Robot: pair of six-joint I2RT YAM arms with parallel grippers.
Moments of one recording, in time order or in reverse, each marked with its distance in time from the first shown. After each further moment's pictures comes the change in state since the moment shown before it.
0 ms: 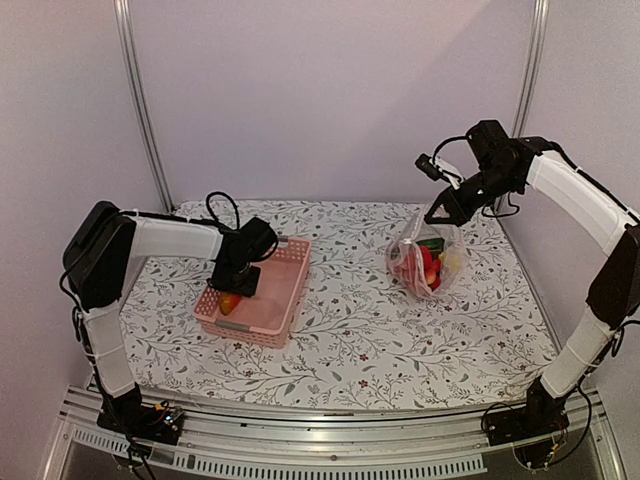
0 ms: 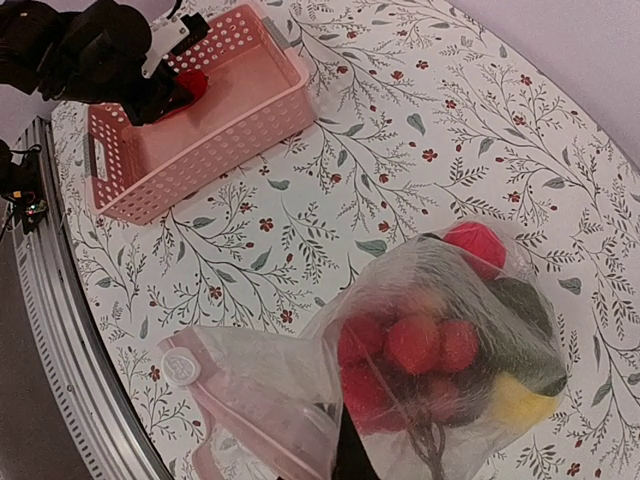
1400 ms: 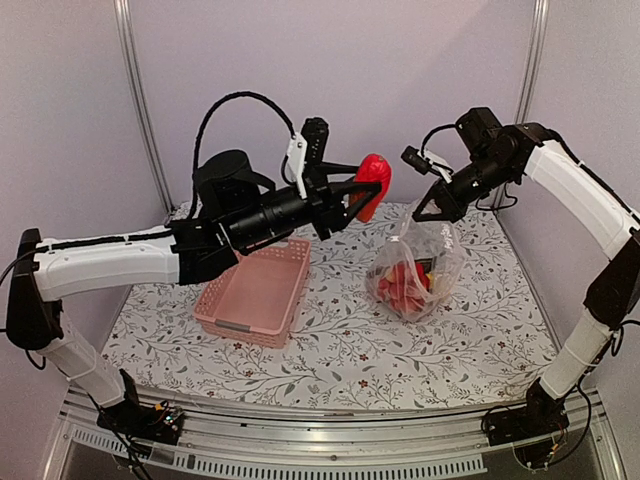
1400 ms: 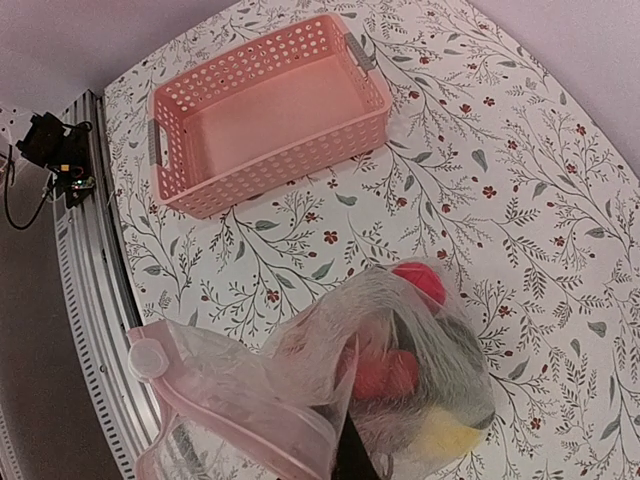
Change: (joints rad) left arm -0.387 -0.410 -0.023 1.133 0.638 0.401; right arm 0.090 0.011 0.130 -0.117 -0.038 -0.027
